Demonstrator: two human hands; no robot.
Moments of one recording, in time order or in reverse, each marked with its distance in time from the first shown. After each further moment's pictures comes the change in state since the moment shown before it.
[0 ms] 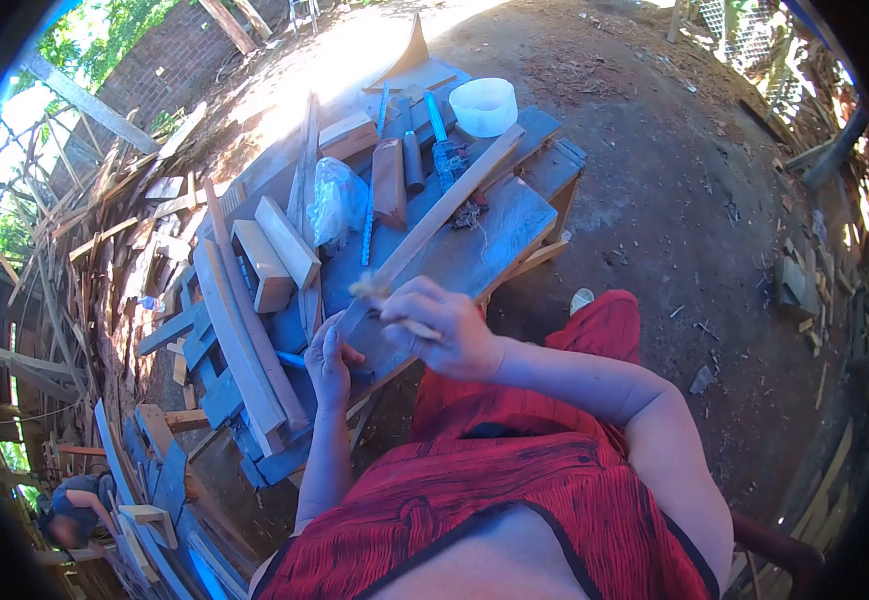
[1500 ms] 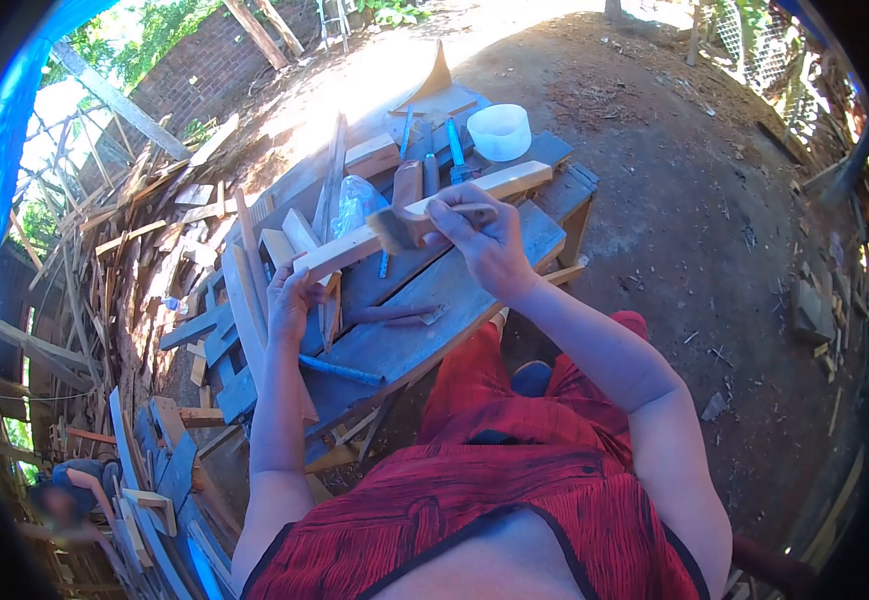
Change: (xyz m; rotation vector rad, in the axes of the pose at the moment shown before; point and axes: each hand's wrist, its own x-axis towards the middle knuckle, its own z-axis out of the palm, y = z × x) left_hand 0.111 0.048 -0.043 -0.226 -0.035 -0.080; right_hand 0.070 0.010 -0.052 0.581 0.194 0.295
